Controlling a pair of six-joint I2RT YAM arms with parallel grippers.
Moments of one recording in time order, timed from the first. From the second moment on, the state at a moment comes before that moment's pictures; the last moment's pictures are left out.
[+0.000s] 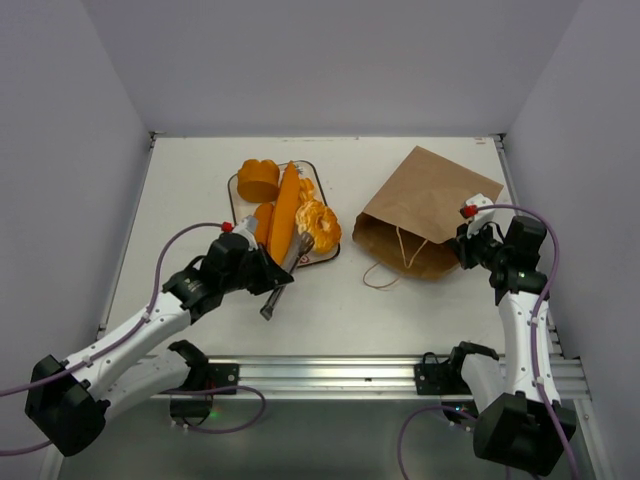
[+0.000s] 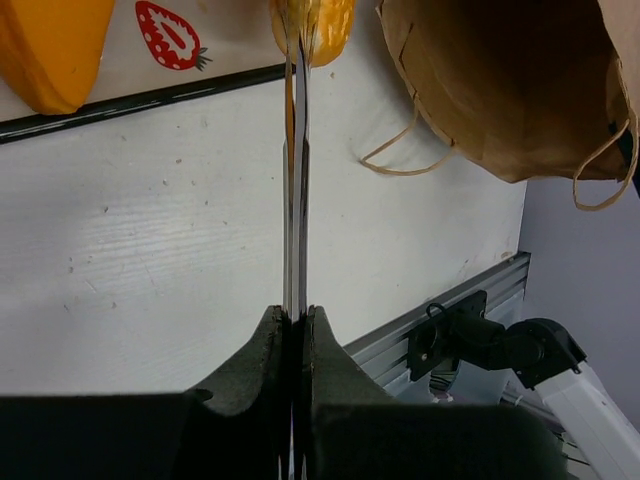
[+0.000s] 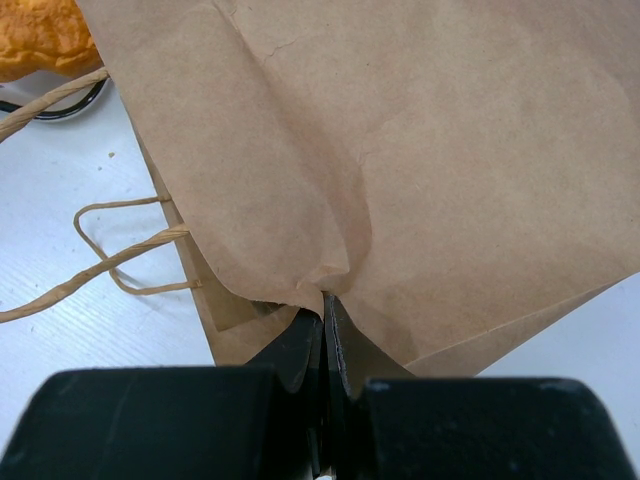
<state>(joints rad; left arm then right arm) -0.63 0.92 0.62 -0.36 0.15 -0.96 -0.27 0.86 0.69 -0.46 -0.64 -0.47</state>
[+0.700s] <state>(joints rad) -0.59 0.91 0.53 -0.29 0.27 -0.97 -0.27 0.86 0.68 -0.45 -0.64 -0.47</state>
